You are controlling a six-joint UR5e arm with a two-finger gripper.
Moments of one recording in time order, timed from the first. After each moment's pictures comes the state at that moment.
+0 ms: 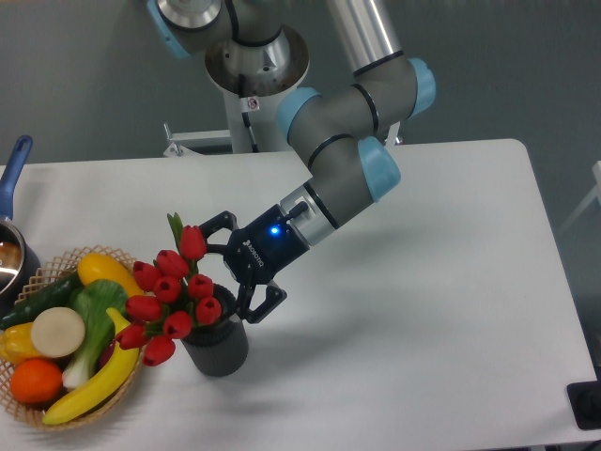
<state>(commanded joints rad) 2.51 -1.92 -1.83 -0.91 0.37 1.35</state>
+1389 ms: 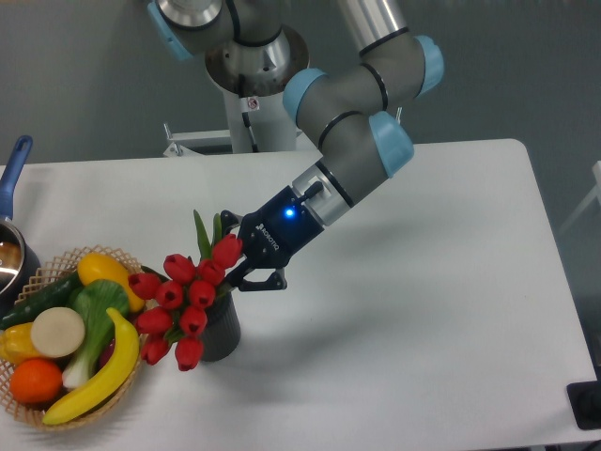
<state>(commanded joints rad) 2.56 -1.84 -1.83 -0.91 0.36 1.23</state>
